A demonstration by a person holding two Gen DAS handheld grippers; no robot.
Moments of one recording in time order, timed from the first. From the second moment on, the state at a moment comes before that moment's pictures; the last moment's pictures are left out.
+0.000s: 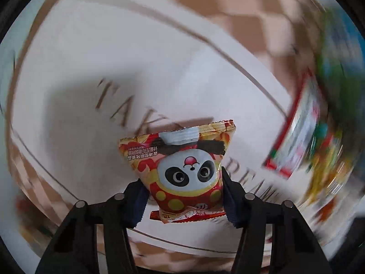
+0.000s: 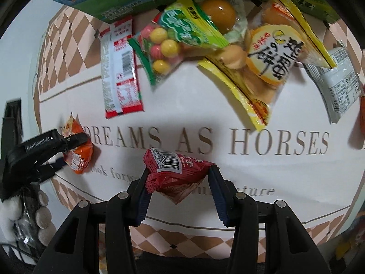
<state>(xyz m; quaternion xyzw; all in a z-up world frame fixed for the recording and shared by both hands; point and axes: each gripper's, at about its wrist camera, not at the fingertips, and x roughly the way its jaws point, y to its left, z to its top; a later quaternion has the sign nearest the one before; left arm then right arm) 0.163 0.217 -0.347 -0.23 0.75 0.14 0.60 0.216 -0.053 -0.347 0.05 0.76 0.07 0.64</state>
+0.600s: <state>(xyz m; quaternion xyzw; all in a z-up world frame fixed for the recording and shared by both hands) 0.171 0.141 -0.329 -0.06 0.74 0.11 0.66 0.212 -0.062 -0.370 -0.02 0.78 0.05 0.63</state>
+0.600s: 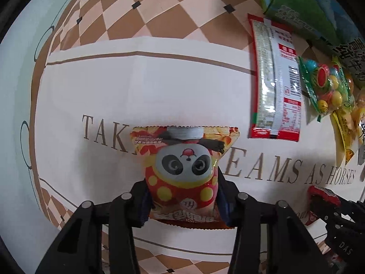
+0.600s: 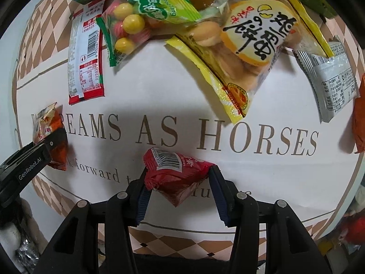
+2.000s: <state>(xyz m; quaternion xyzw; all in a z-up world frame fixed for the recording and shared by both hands) 0.450 0.083 -0.238 -0.06 0.72 0.04 0.69 0.500 -0.191 -0.236 0.07 0.68 -0.03 0.73</state>
